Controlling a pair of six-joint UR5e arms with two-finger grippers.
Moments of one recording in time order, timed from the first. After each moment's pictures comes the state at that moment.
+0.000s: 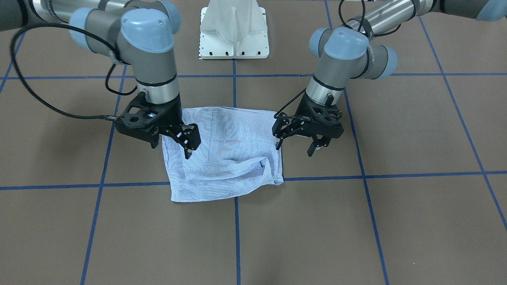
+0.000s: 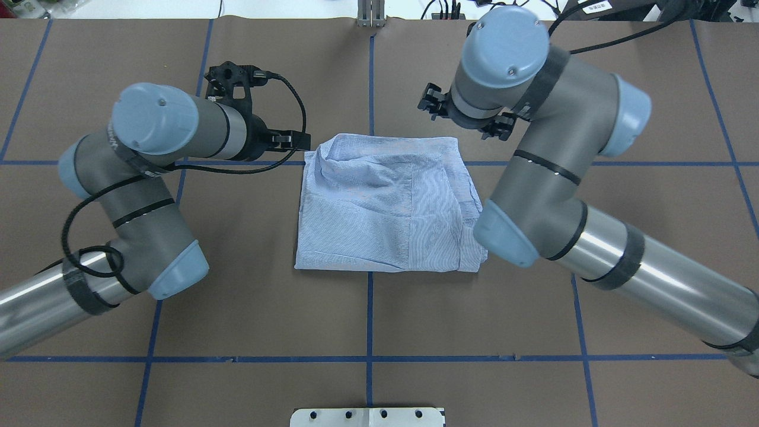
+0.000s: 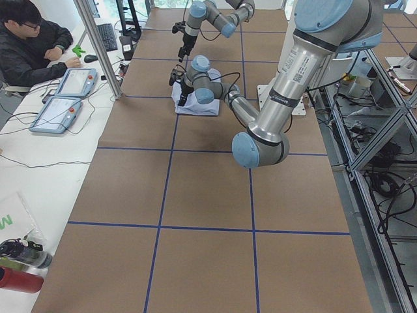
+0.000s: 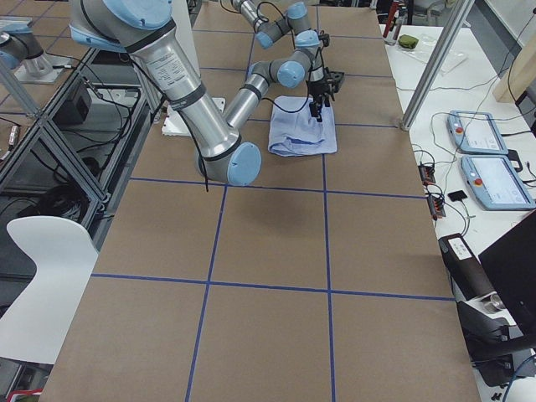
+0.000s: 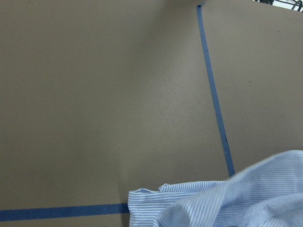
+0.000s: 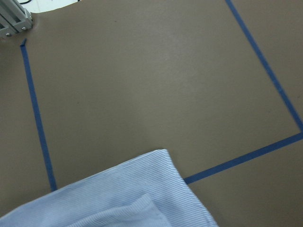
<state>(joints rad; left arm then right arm) -0.70 -2.08 -1.71 -2.04 -1.77 -1.05 0.75 -0.90 1.78 -1.70 1.78 1.38</state>
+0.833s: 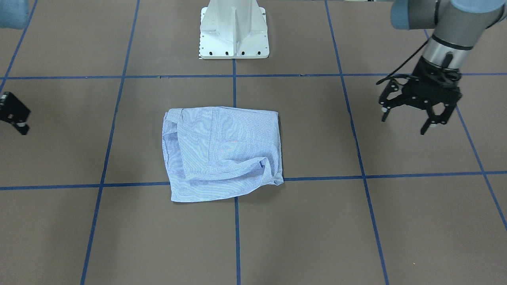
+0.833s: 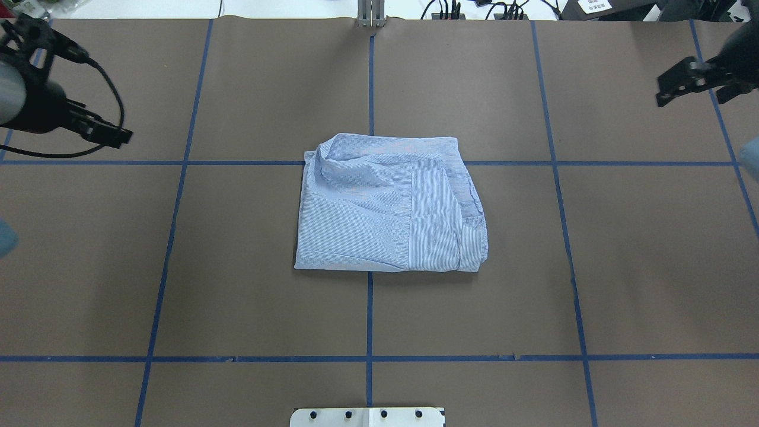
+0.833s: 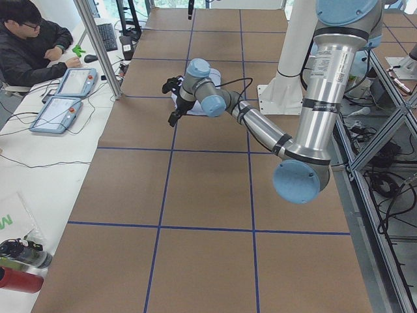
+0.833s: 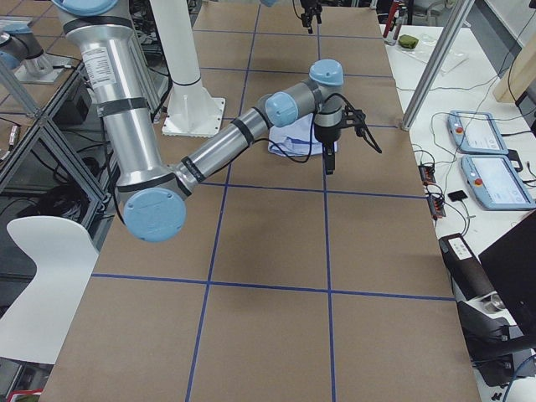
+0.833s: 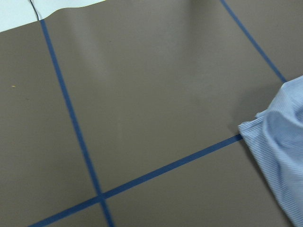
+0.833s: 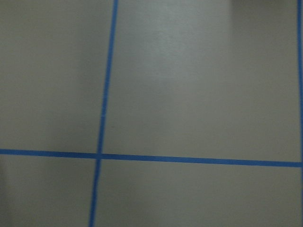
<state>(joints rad) -1.04 -1.71 -1.99 -1.86 -2.00 -0.33 1.26 -1.35 1.98 -1.74 2.18 0.45</state>
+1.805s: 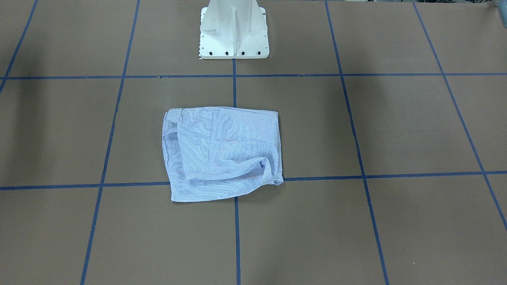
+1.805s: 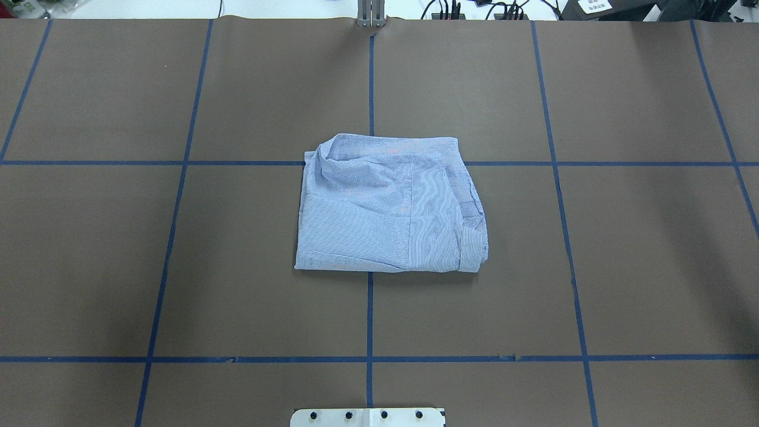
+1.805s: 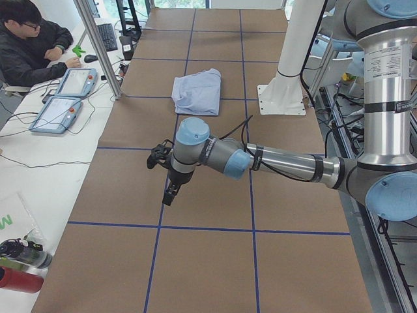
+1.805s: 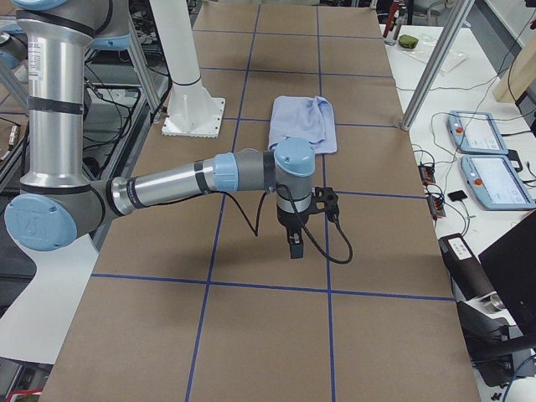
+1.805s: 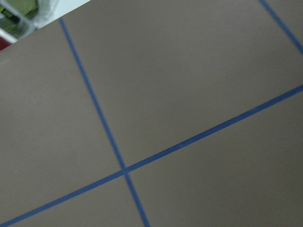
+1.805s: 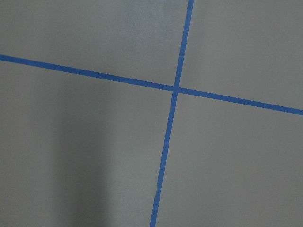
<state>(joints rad) -1.52 -1.46 -1.82 -1.81 -2.21 -0.02 1.55 -1.66 1.93 -1.76 2.25 -0.09</state>
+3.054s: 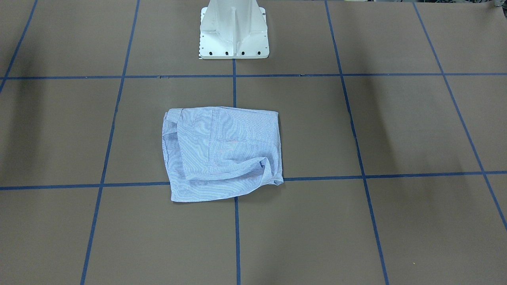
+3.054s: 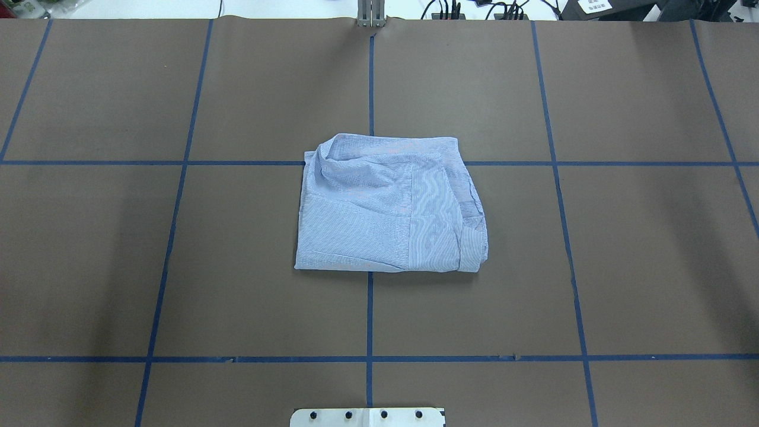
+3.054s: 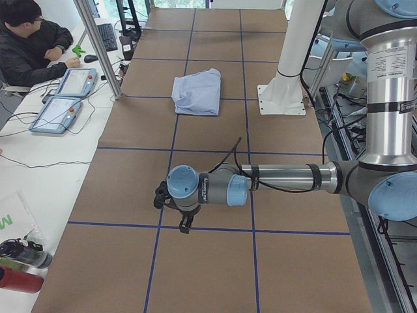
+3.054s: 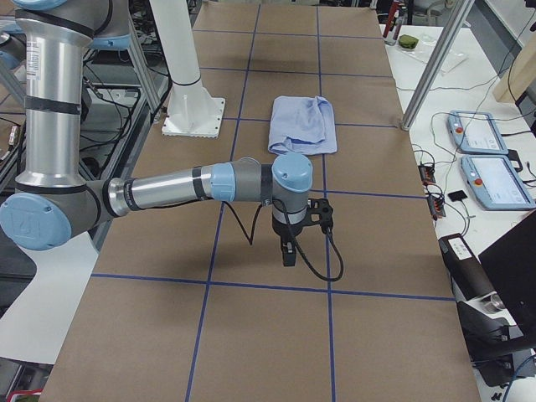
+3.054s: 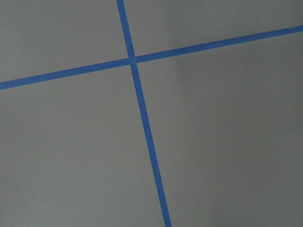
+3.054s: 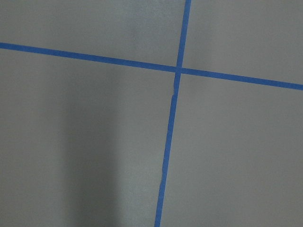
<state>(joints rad) -1.57 -1.47 -1.65 -1.64 -2.48 0.19 1.55 -1.69 1.91 -1.76 2.29 -0.09</state>
